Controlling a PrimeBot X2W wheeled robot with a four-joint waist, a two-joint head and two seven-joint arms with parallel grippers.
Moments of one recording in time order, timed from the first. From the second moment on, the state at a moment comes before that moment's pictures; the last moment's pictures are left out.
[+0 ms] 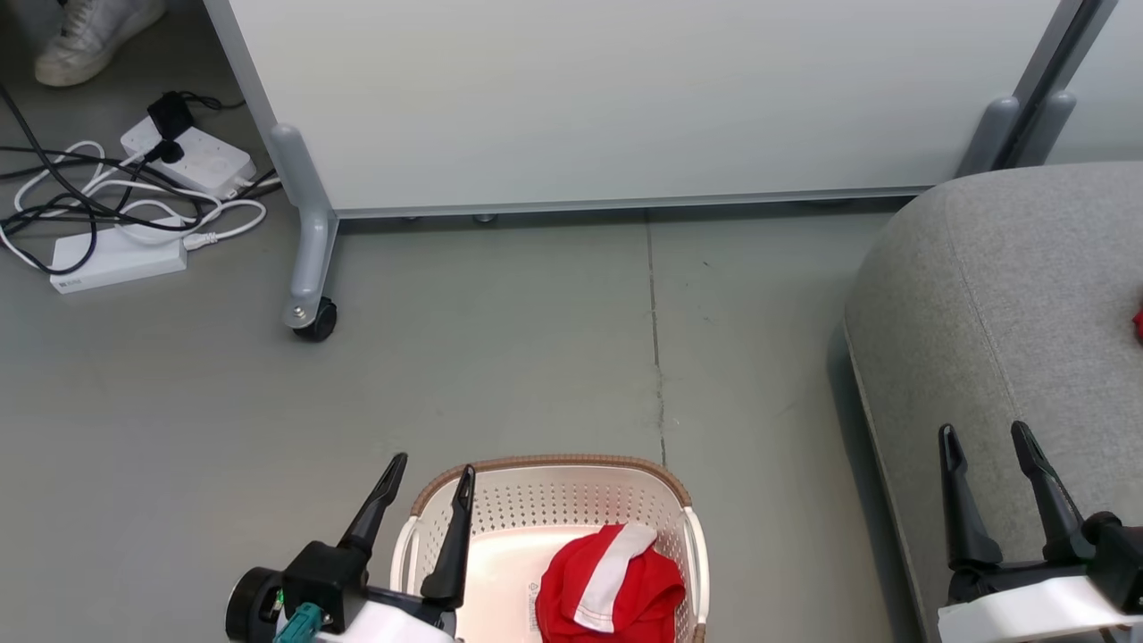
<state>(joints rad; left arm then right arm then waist) 0.01 0.05 -0.25 0.21 -0.20 -0.03 -0.26 0.03 -0.07 -0.04 0.11 0.22 0.13 -0.26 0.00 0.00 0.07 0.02</state>
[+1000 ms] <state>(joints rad) -0.52 0.07 -0.54 0.78 -0.05 -0.13 -0.26 -0.18 -0.06 0.02 0.05 0.24 0.13 -0.26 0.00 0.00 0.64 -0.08</state>
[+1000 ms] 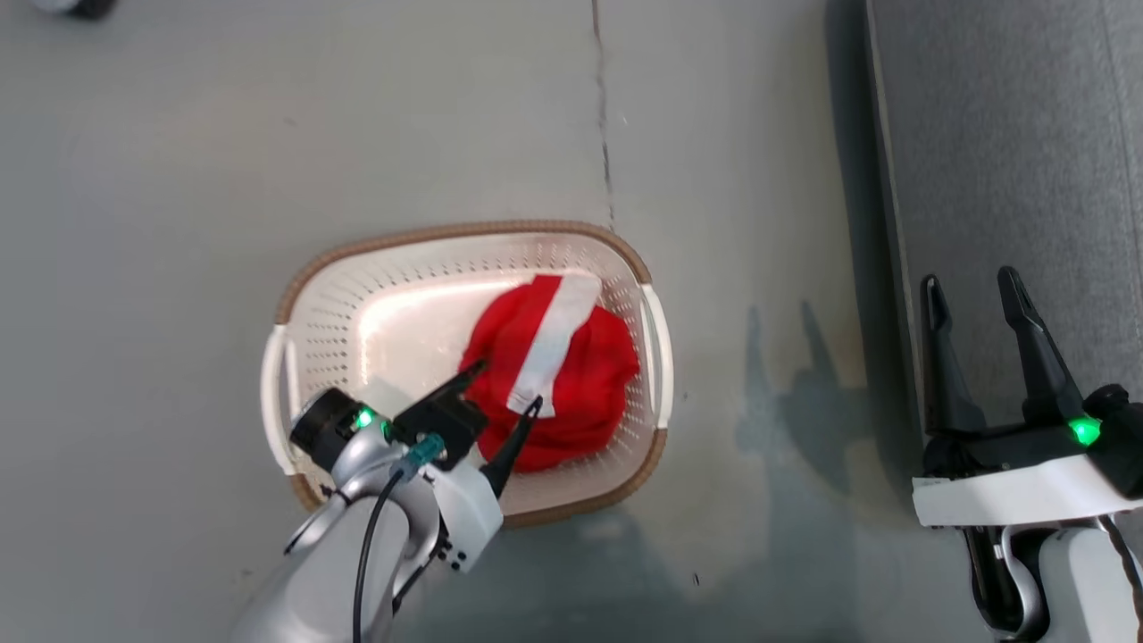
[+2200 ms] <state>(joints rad) -1.03 0.16 -0.86 1.28 -0.07 -0.13 -0.17 -0.29 -0.05 0.22 -0.02 0.35 0.13 -0.26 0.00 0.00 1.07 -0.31</state>
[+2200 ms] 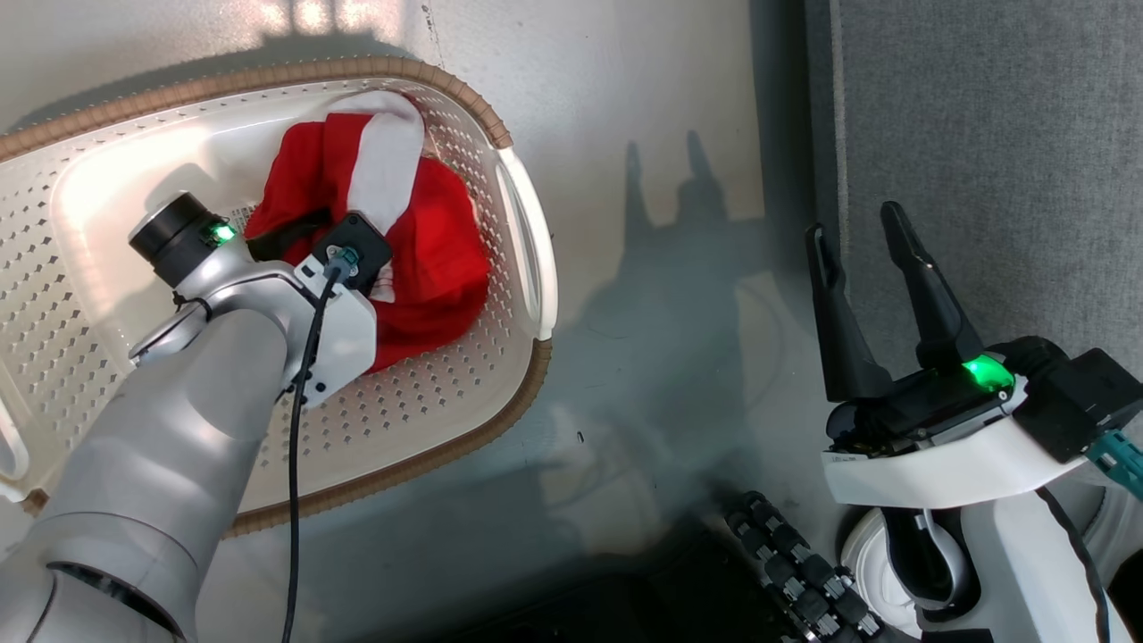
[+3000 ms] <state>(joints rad) -1.05 0.19 -0.87 1.28 -0.13 -0.09 0.13 -0.27 -0.05 0.22 0.00 0.35 0.13 -0.26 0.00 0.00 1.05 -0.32</state>
